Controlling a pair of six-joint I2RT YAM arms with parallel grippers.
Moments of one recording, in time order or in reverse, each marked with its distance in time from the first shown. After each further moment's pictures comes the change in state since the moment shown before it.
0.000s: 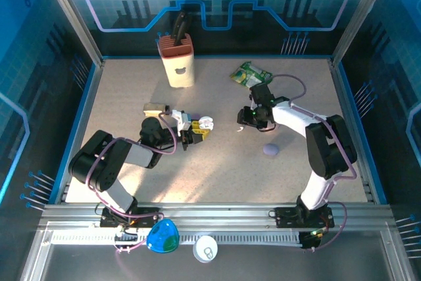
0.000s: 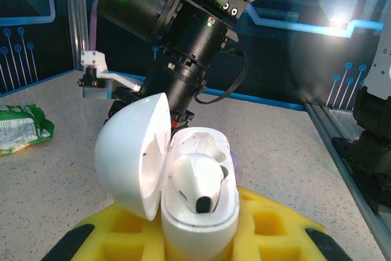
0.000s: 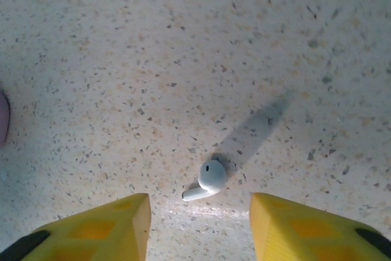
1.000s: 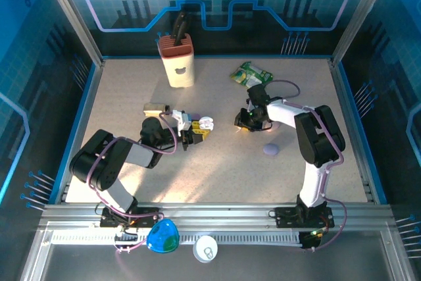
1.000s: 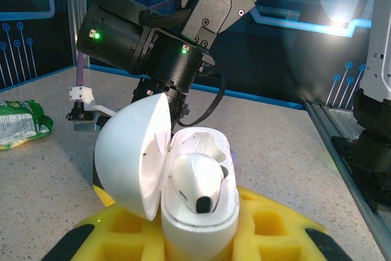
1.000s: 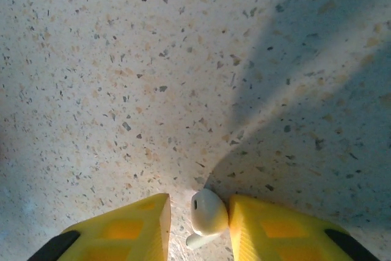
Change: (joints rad) left arm 0.000 0.010 0.000 0.000 0.000 -0.005; right arm -0.016 0.147 0.045 0.033 -0.127 0.069
